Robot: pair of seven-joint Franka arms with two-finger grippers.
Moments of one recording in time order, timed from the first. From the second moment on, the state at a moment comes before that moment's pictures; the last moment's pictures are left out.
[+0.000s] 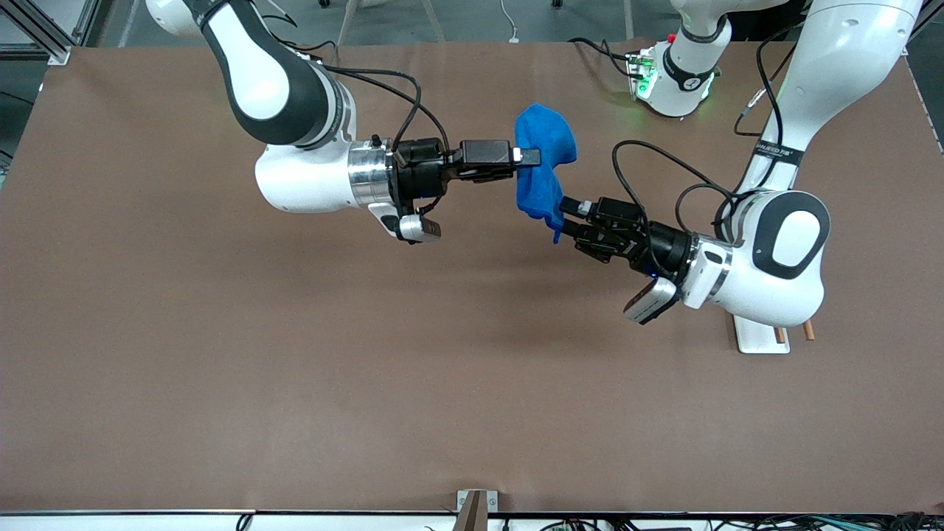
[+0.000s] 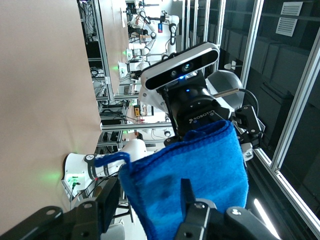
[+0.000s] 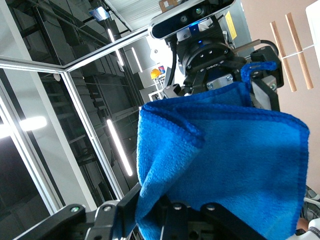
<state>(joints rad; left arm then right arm) 0.06 0.53 -0.33 -1.56 -1.40 1.47 0.54 0.69 0.33 -0.09 -1.63 1.96 2.04 -0.17</state>
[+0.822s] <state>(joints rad) 0.08 0.53 -0.33 -1.55 -1.44 1.44 0.53 0.69 0.33 -0.09 -1.63 1.96 2.04 -0.17</state>
